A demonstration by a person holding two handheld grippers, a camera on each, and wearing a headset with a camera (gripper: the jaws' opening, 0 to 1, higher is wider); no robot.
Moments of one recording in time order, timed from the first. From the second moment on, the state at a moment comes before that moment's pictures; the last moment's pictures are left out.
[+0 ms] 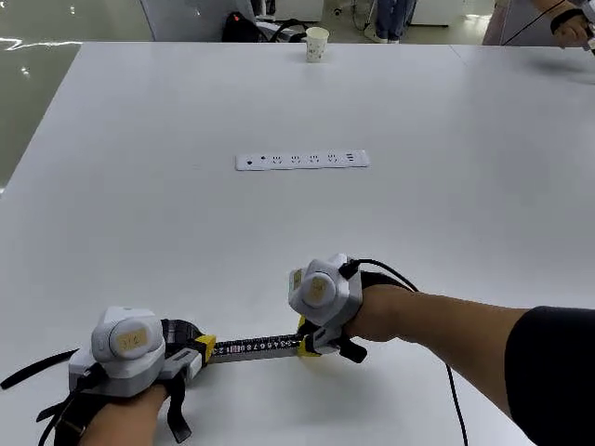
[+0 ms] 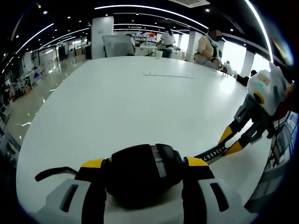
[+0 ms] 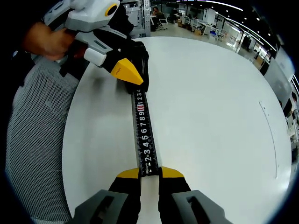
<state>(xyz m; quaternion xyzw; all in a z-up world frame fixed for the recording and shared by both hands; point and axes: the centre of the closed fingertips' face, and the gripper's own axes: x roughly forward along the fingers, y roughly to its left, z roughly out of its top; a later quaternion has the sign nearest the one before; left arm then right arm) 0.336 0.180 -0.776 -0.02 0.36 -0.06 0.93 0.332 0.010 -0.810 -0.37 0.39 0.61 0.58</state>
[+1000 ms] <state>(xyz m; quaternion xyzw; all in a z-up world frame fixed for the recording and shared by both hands) 0.336 0.180 -0.777 -0.02 0.36 -0.06 0.93 0.330 0.023 -0.810 -0.37 0.38 0.61 0.58</state>
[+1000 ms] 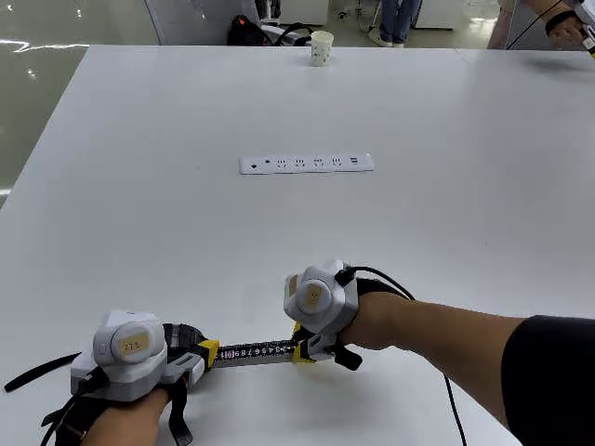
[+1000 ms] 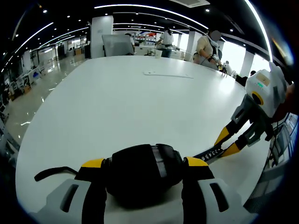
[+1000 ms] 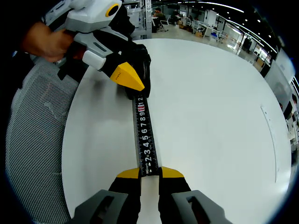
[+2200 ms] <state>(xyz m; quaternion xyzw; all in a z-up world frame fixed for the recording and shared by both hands) 0.335 0.180 -0.777 -0.02 0.36 -0.06 0.93 0.329 0.037 -0.809 -0.37 0.37 0.62 0.58</state>
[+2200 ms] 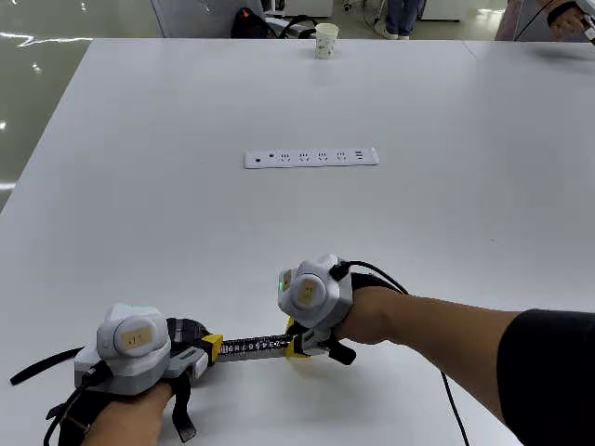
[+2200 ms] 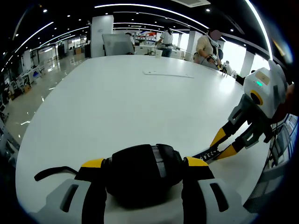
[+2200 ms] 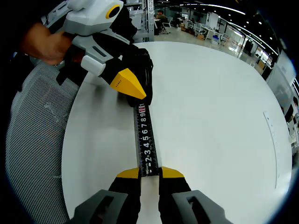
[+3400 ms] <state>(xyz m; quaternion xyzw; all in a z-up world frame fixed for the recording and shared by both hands) 0.334 0.180 -0.777 -0.03 0.36 -0.07 0.93 0.326 0.050 -0.810 -0.36 0.37 0.63 0.58</state>
